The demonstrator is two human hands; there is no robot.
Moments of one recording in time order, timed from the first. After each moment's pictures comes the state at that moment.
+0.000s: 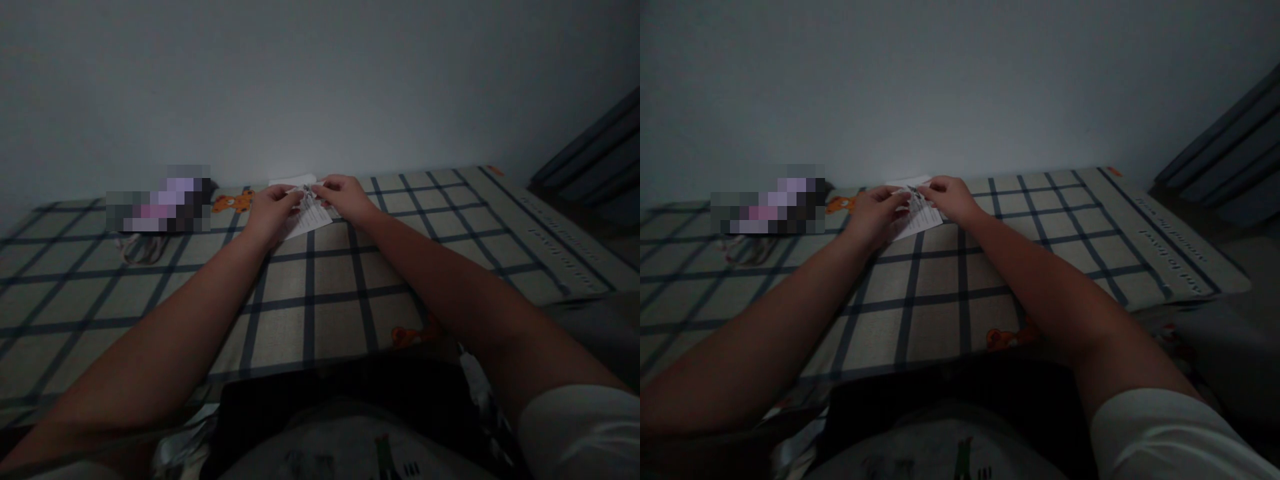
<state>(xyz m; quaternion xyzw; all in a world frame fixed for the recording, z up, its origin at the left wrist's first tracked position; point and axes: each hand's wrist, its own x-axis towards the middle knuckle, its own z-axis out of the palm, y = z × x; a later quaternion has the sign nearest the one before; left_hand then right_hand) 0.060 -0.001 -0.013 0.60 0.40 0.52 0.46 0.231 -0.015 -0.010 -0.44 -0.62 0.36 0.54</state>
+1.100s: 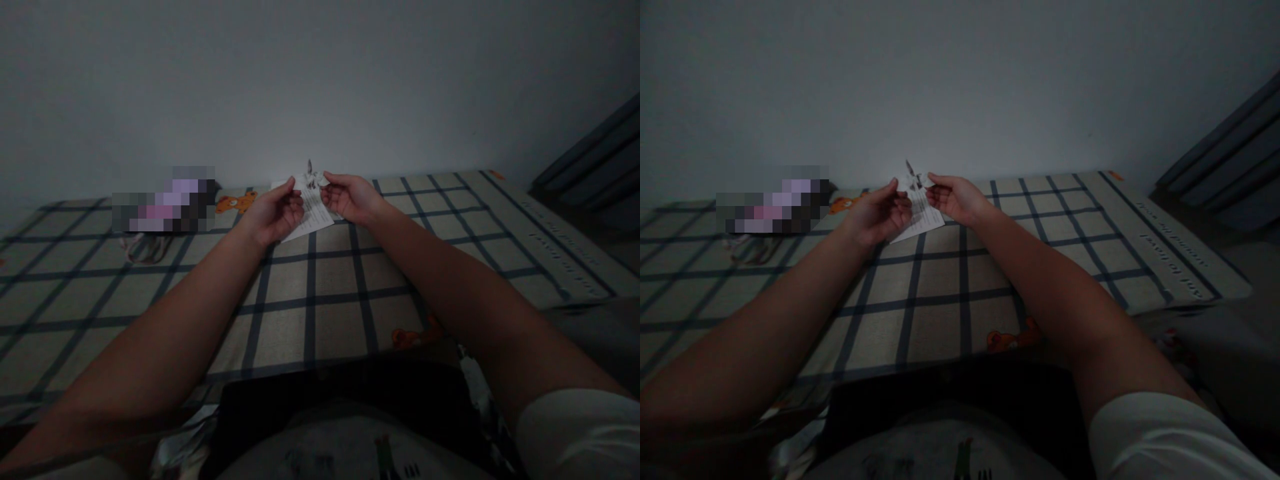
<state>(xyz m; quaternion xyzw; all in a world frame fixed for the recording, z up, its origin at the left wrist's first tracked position) 0.052 0.003 0.007 0.34 0.25 0.43 0.80 0.235 -0.024 0.015 -0.29 -0.31 0.71 0.57</state>
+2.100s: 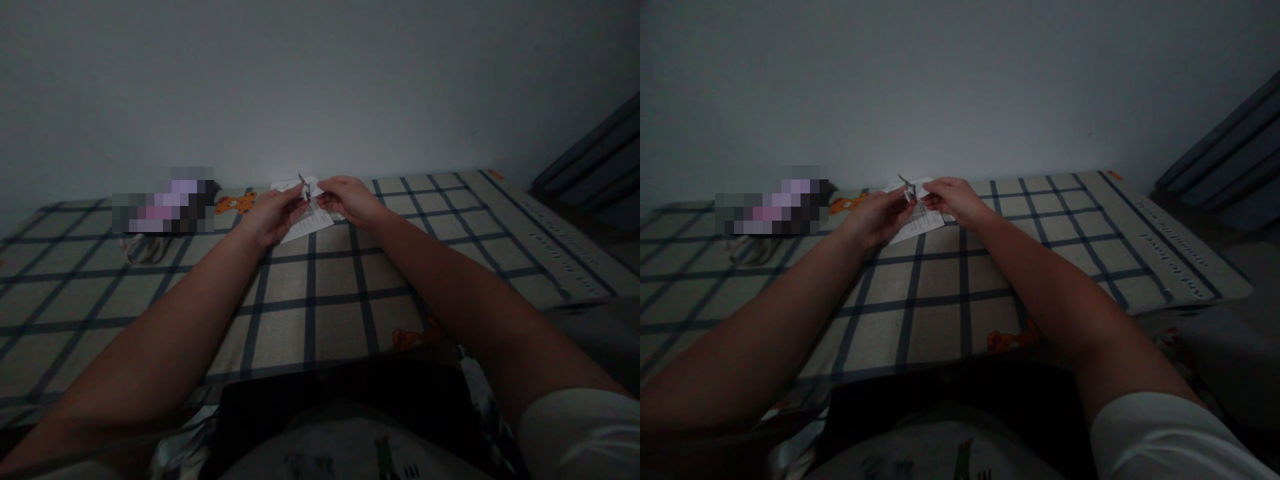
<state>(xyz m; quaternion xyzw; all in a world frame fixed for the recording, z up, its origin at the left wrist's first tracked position) 0.058 -0.001 0.003 0.41 0.29 0.47 0.73 0.233 -0.025 0.001 -0.34 -0.48 0.58 0.57</state>
